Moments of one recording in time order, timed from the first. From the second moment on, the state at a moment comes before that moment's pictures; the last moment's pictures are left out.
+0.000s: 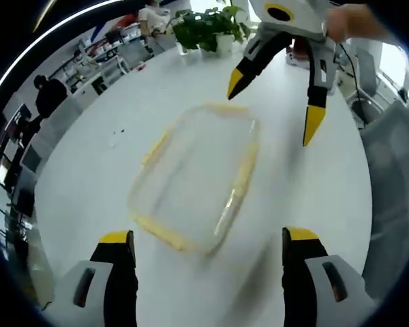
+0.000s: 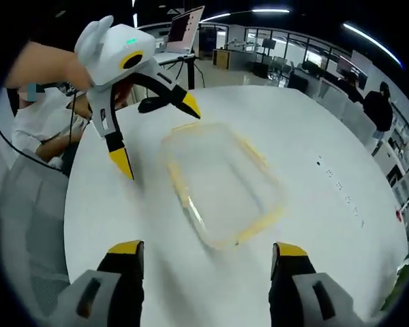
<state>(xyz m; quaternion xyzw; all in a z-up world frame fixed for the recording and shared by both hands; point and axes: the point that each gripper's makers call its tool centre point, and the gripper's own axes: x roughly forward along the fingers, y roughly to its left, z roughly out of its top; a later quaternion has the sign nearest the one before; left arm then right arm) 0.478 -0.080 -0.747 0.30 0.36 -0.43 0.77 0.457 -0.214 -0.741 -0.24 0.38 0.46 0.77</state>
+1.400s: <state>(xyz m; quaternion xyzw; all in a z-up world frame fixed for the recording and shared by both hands) 0.367 -0.071 -0.726 0.15 0.28 -0.36 0.87 0.350 -0.232 -0.725 -0.10 0.29 0.37 0.88</state>
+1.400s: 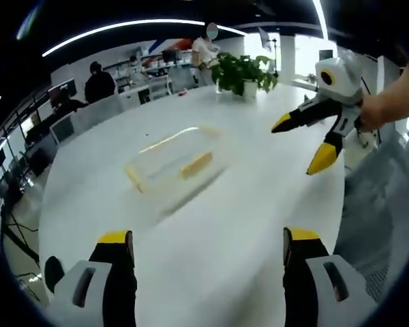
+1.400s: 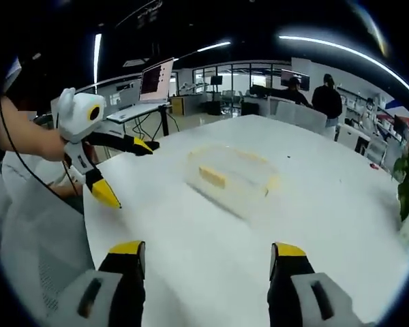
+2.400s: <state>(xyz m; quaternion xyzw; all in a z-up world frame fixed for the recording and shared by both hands) 0.315 -0.043 -0.728 0.08 0.29 -0.32 0.90 0.317 -0.295 -0.711 -0.10 0.26 0.30 0.91</state>
